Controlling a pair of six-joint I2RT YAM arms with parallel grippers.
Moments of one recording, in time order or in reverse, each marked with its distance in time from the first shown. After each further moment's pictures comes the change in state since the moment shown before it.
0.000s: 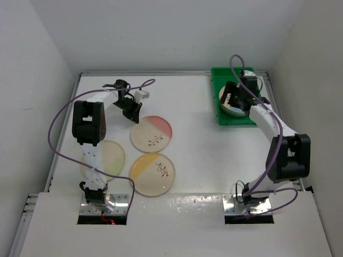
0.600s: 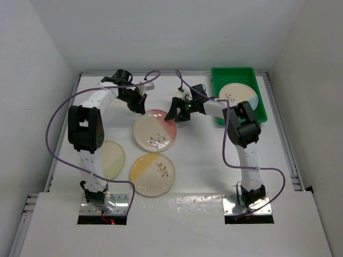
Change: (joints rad) left arm -0.045 -0.131 0.067 -0.063 0.138 0.069; right arm 0.364 0.682 0.346 0.154 -0.855 0.068
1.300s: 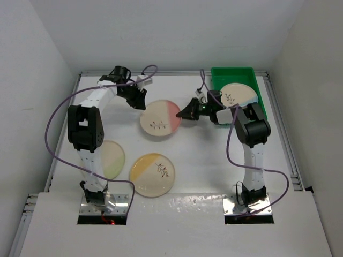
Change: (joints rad) left arm 0.004 0.008 0.021 0.076 -0.016 -0.065; right arm -0.112 -0.026 -0.325 0.598 -0.162 0.494
